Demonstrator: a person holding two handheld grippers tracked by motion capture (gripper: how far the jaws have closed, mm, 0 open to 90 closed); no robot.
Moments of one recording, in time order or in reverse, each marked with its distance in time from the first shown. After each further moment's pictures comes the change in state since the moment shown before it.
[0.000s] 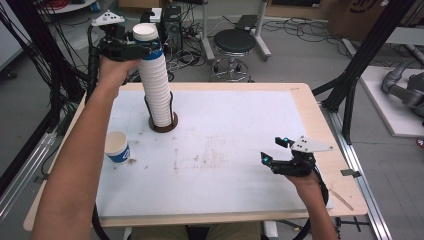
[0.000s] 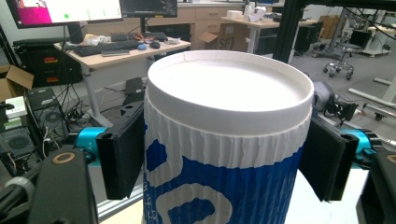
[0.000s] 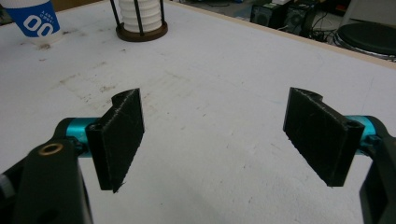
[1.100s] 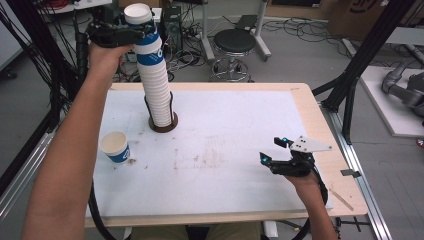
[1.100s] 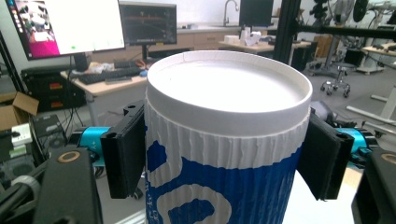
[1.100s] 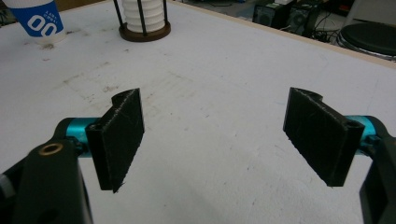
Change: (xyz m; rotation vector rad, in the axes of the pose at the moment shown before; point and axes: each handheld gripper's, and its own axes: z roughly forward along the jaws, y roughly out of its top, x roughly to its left) left arm -0.005 0.040 -0.022 -0.105 -0.010 0.021; right arm 0.002 0.001 0.001 0.000 0.008 0.000
